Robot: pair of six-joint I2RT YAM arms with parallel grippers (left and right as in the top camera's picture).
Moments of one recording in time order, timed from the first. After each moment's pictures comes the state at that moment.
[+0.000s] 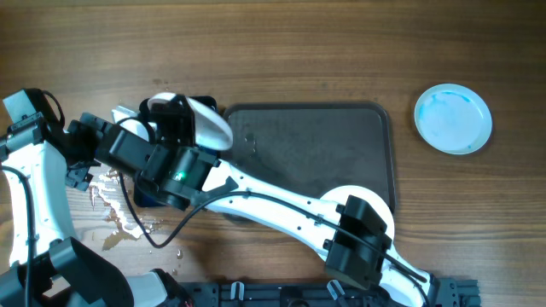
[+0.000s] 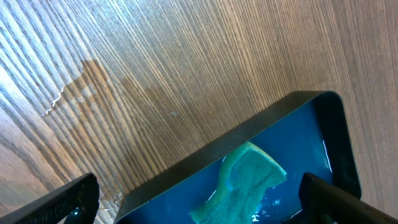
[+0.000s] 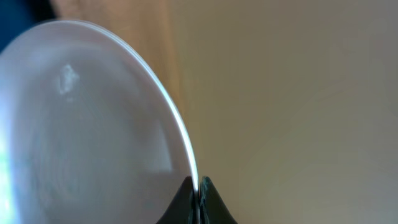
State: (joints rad) left arm 0.50 1.52 1.17 -0.93 0.11 -0.65; right arm 1.18 2.23 2.14 -0.70 0.99 -0.71
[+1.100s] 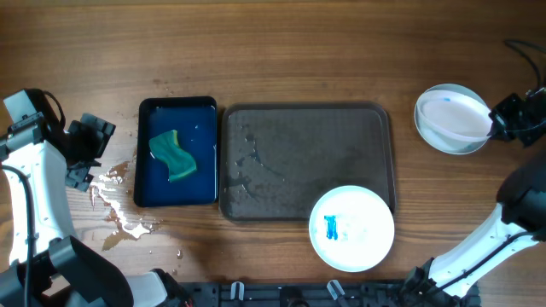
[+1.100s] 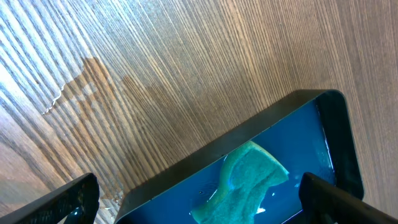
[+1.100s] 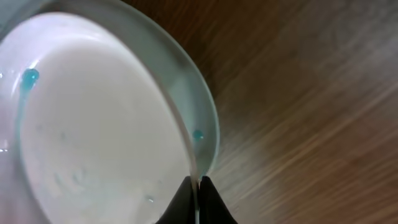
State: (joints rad) left arm 0.50 1.52 1.17 -0.93 0.11 -0.65; right arm -0.58 2.11 1.75 -1.23 -0.10 0.35
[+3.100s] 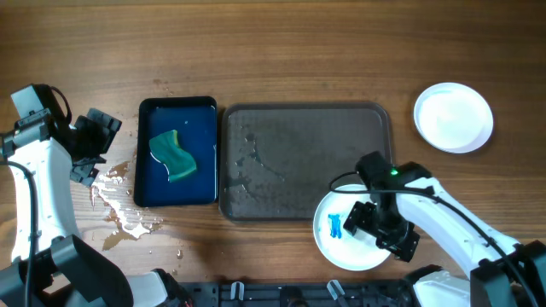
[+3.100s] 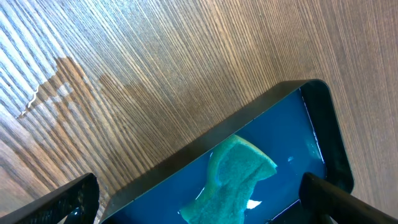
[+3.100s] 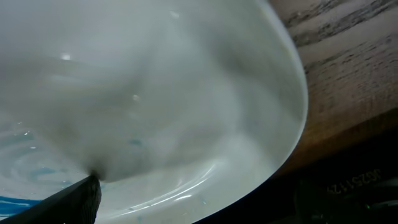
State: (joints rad) left arm 0.47 1.53 1.17 -0.91 0.13 -0.65; right arm 0.36 1.39 0.64 -1.09 -0.12 0.90
